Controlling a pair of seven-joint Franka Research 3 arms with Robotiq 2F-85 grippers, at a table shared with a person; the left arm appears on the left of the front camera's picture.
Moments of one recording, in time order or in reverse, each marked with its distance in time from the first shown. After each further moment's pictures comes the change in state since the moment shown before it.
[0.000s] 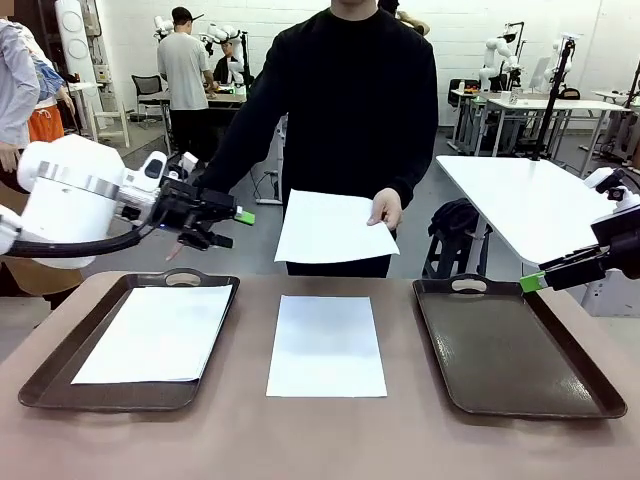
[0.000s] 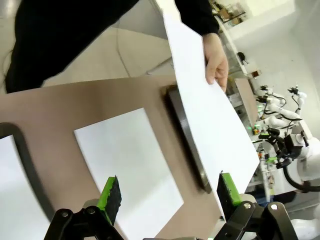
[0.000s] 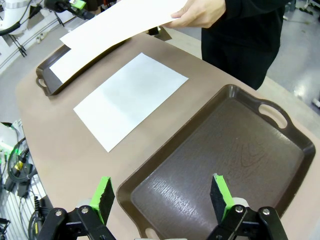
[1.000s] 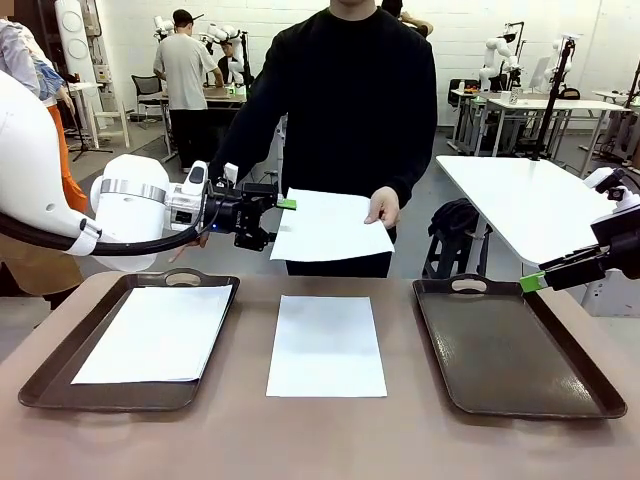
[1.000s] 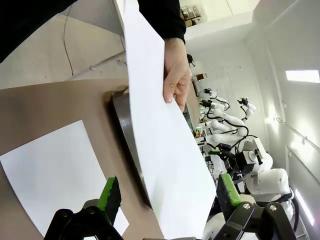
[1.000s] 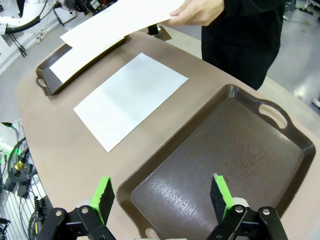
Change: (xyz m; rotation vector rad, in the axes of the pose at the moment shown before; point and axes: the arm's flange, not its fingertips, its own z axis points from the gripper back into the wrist) left arm 0.023 0.004 -0.074 -0.287 0.036 0.150; right arm 0.000 0.000 0.000 0.000 0.000 0.000
